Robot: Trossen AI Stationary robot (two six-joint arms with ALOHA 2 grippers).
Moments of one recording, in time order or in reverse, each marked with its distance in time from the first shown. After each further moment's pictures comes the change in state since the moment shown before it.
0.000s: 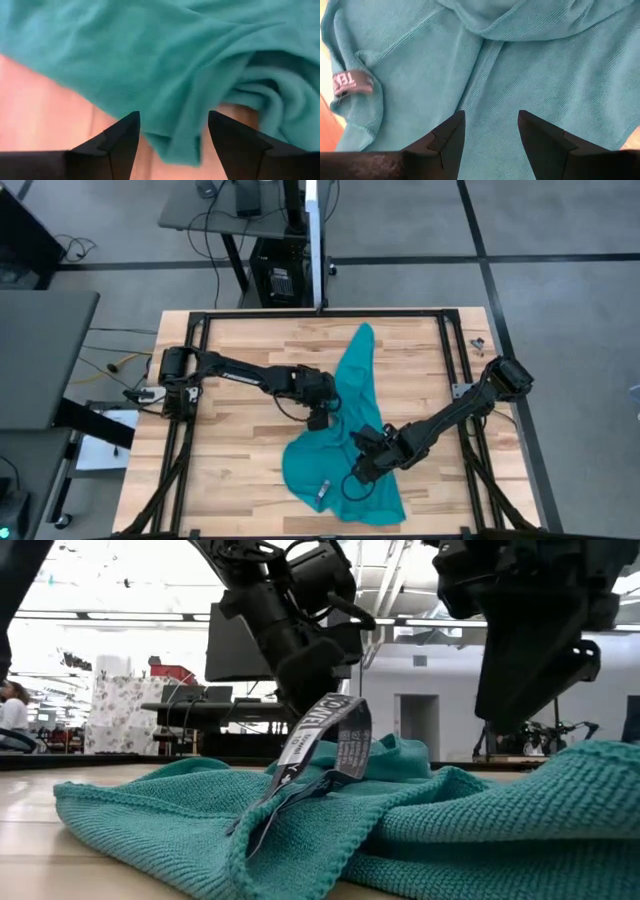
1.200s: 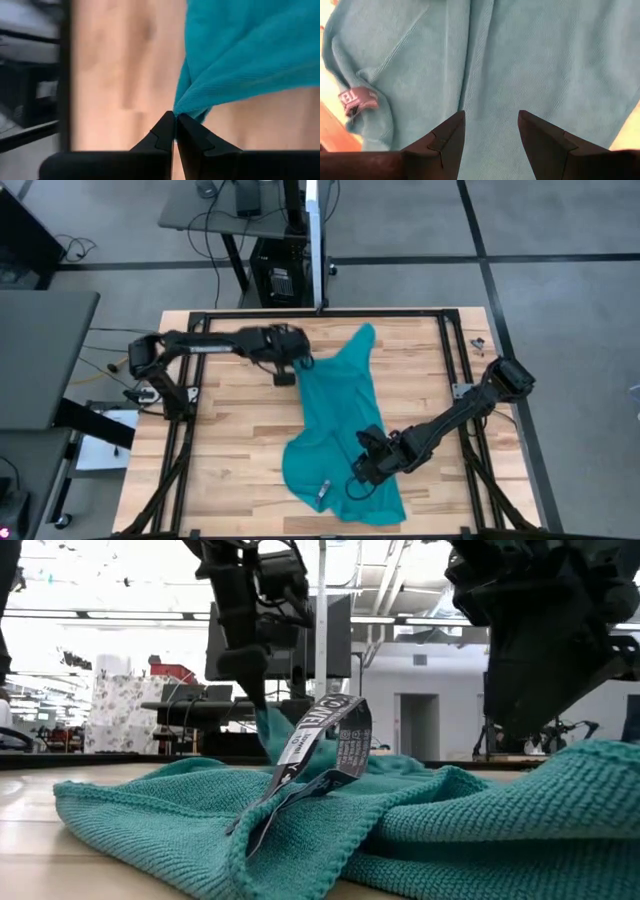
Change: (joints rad) left arm 0.311 -0.272 0.000 -0.434 -0.285 0.363; right arm 0.052 0.001 -0.012 0.009 -0.001 0.281
